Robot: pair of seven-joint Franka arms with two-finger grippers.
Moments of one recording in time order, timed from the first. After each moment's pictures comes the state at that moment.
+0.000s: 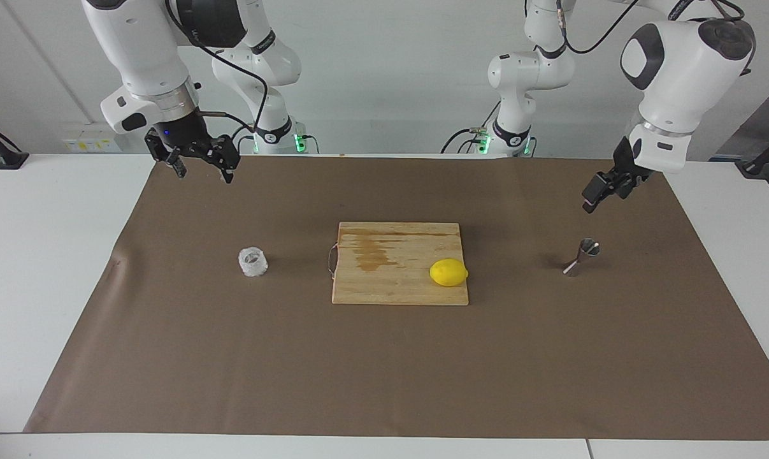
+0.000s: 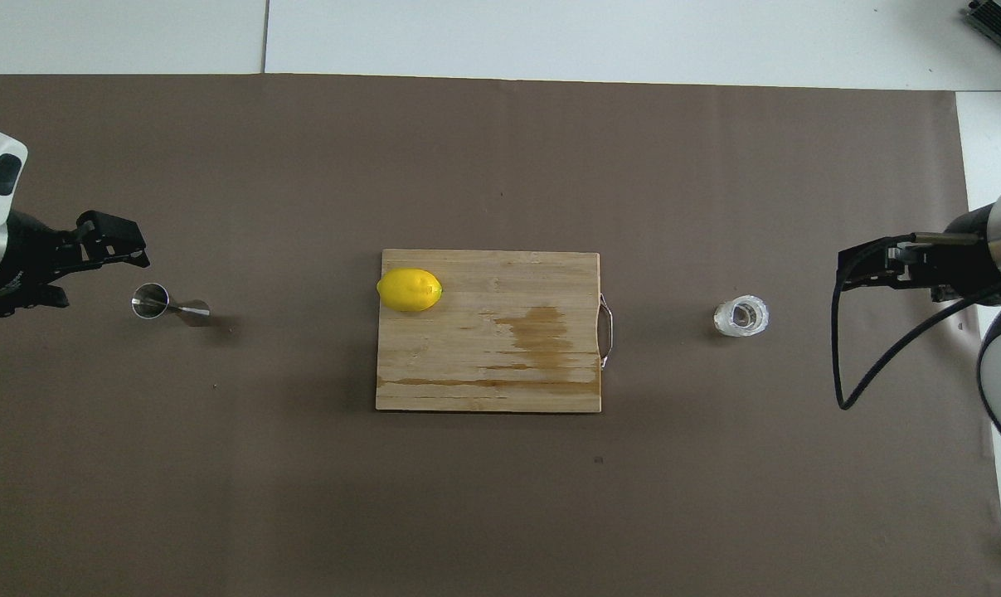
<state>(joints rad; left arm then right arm) 0.01 -0.05 -0.06 -1.84 -0.03 1.83 -0.52 0.02 -0.04 0.03 -1.67 -0.02 1.61 0.19</state>
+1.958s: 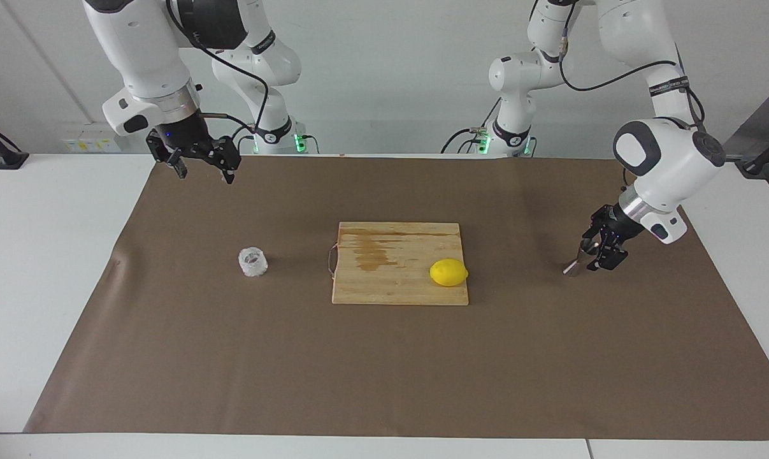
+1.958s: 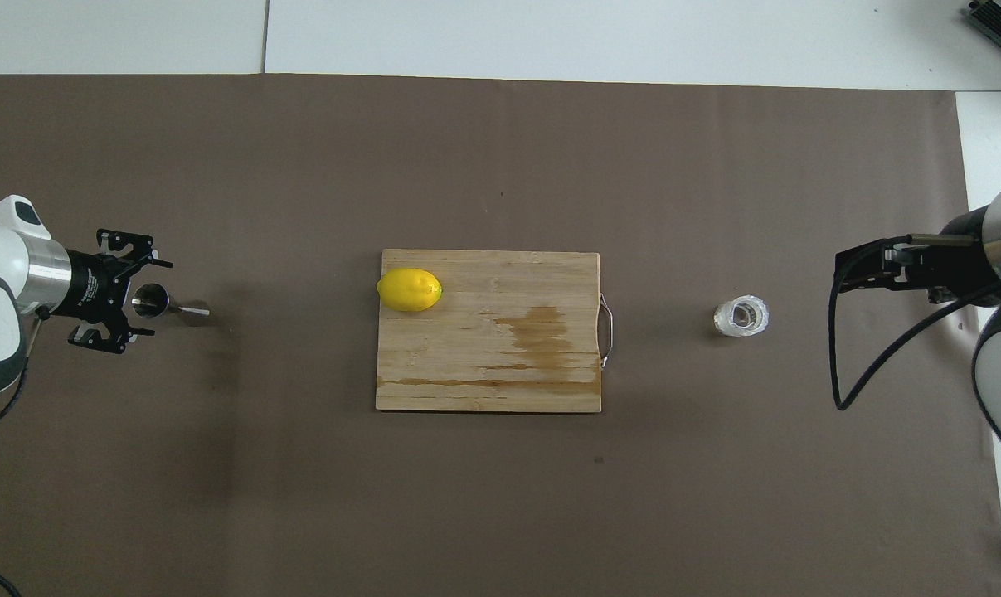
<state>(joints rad) 0.14 0.11 -0.05 -2.08 -0.25 2.18 -1.06 0.02 -0.04 0.03 -1.67 -0.02 1.61 0.19</state>
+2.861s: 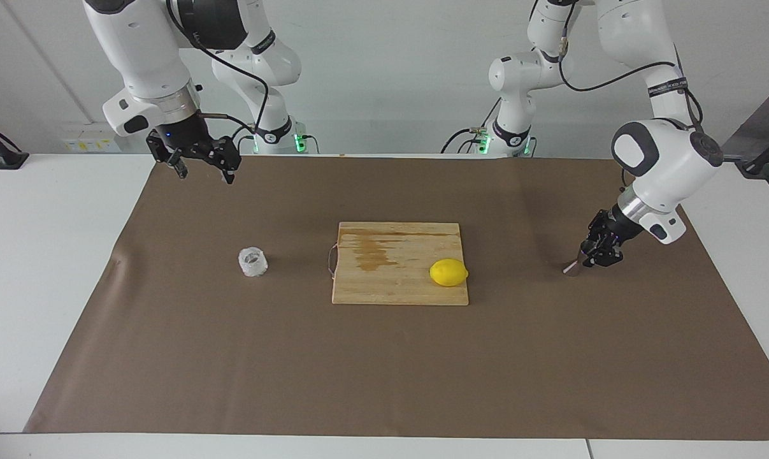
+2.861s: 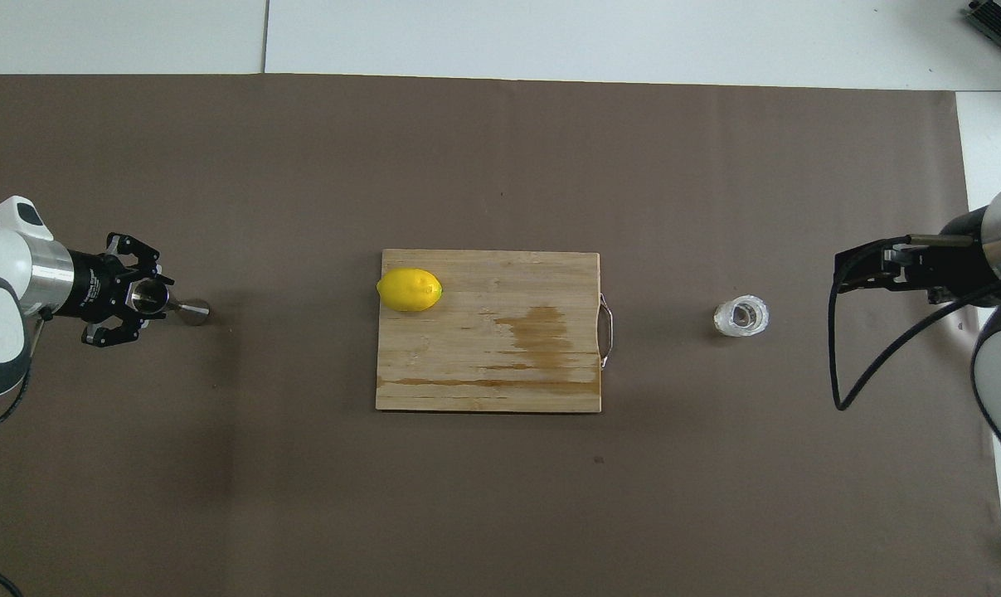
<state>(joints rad) 0.14 0.11 -0.06 -2.09 -0.25 2.20 -1.06 0.02 -0.04 0.03 -1.67 -0.02 1.61 0.19</state>
